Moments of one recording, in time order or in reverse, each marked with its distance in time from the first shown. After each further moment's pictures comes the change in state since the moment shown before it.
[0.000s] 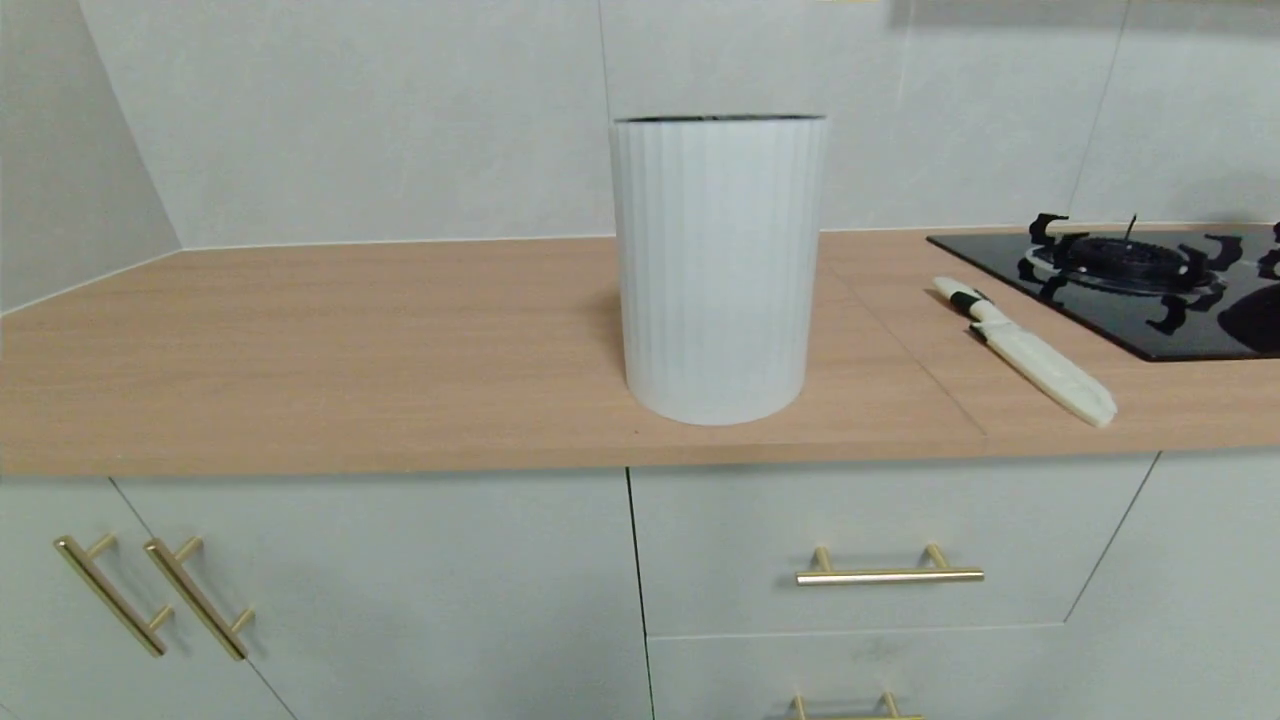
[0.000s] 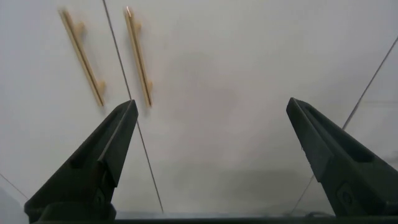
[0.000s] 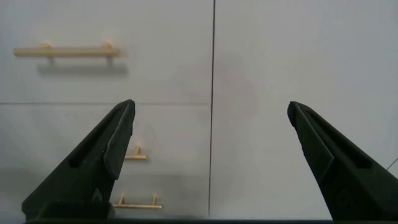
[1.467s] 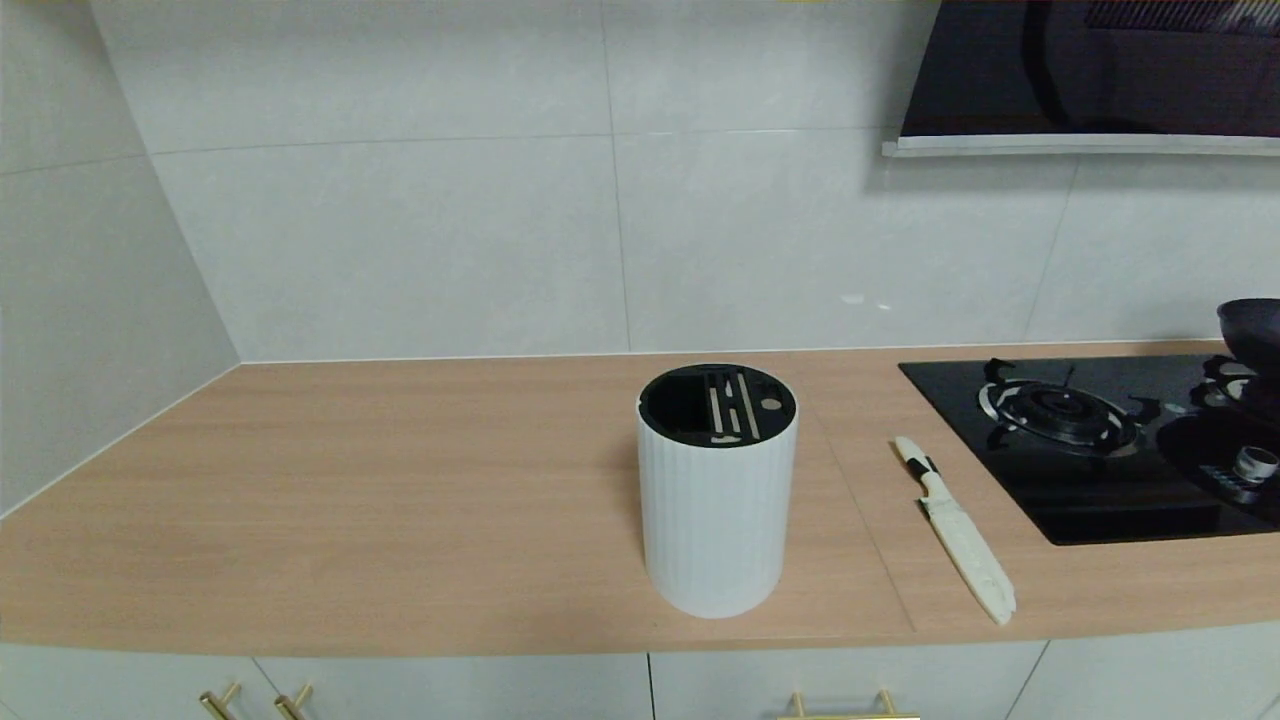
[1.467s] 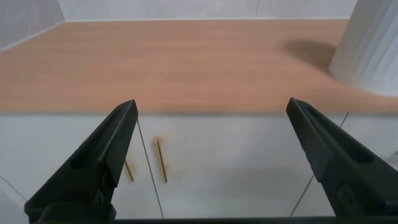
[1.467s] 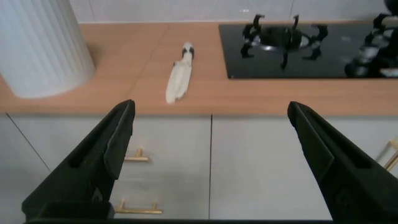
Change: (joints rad) left arm 0.000 0.000 0.000 0.000 0.000 0.000; right arm 0.000 0.000 0.000 0.000 0.000 0.000
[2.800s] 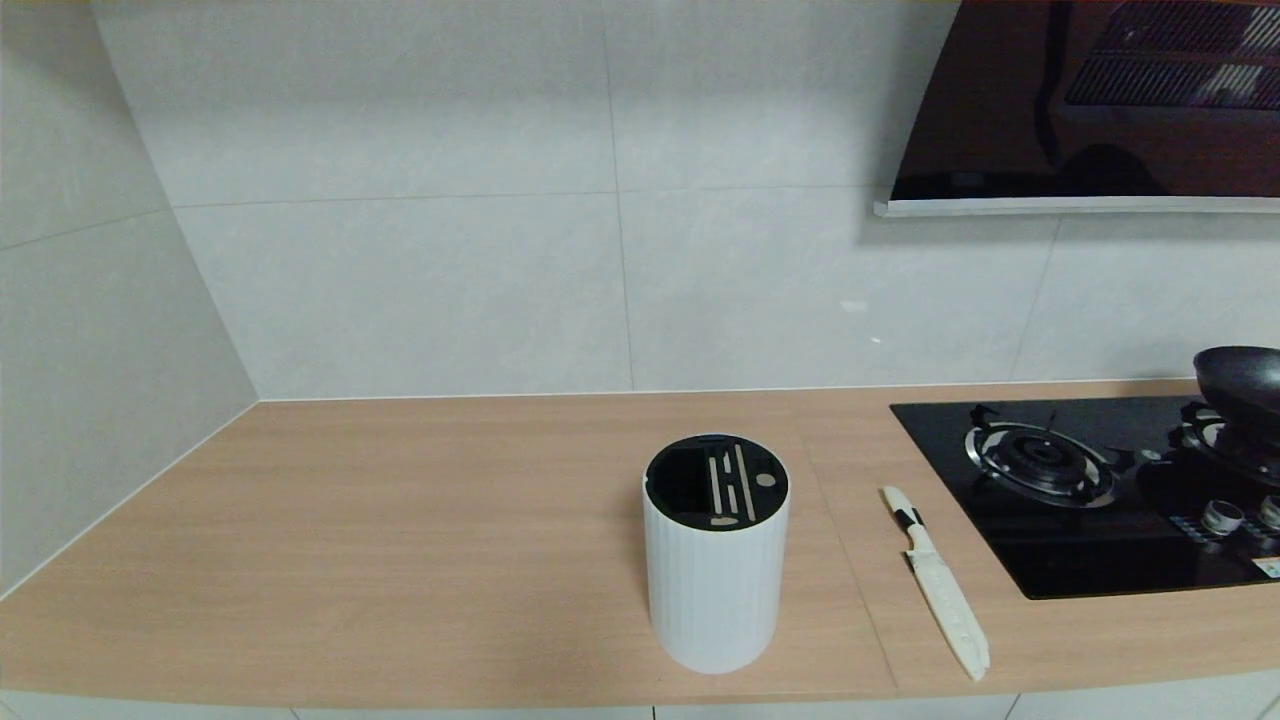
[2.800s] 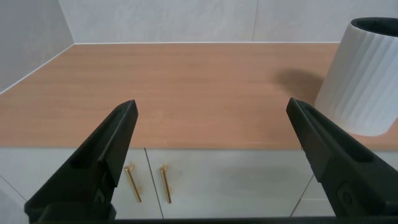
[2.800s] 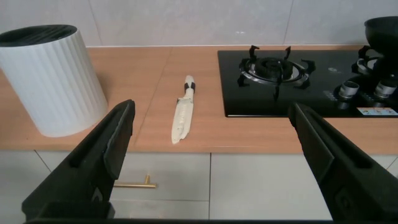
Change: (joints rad) left arm 0.000 0.000 0.000 0.000 0.000 0.000; right arm 0.000 0.000 0.000 0.001 -0.001 0.001
